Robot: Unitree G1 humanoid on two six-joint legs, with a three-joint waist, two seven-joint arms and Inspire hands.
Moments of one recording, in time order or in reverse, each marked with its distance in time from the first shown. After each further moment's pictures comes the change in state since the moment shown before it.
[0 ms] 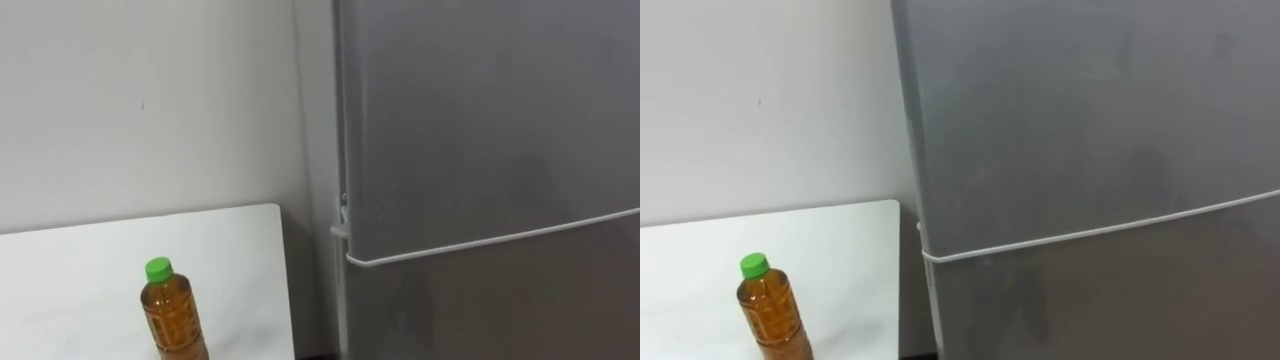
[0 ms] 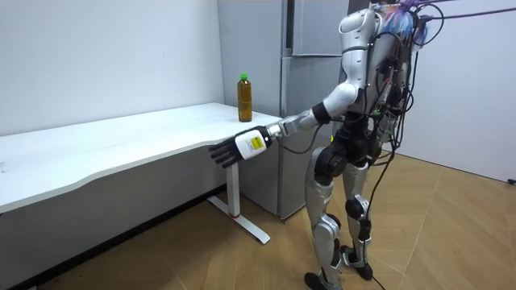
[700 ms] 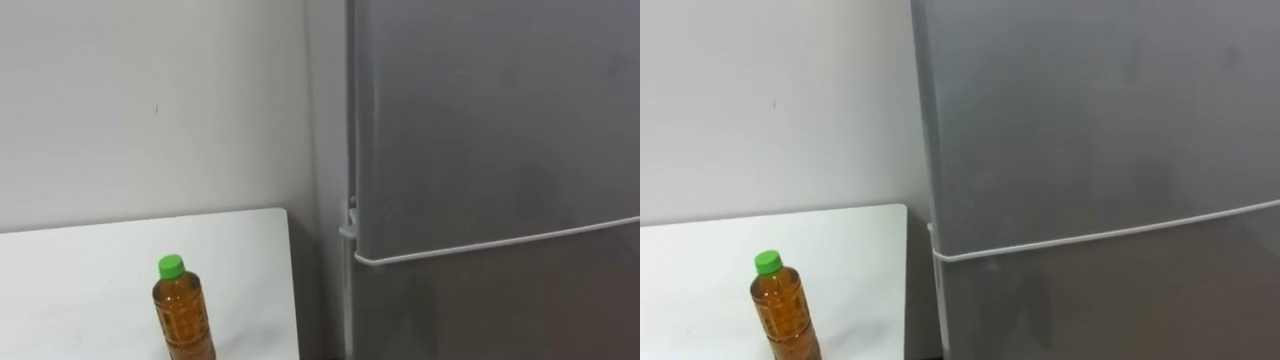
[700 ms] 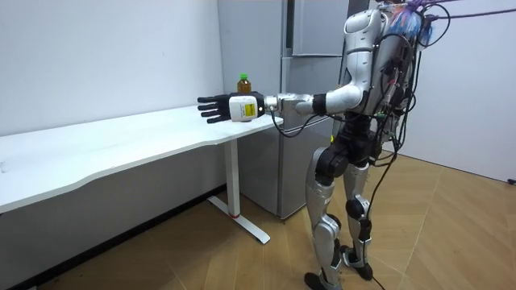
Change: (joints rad) left arm -0.012 0.008 0.040 -0.416 0.003 -0.021 0.087; right arm -0.006 0.013 -0.012 0.005 -0.044 -0.010 0.003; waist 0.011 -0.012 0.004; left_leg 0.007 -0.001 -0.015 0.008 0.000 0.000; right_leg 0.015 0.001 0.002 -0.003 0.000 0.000
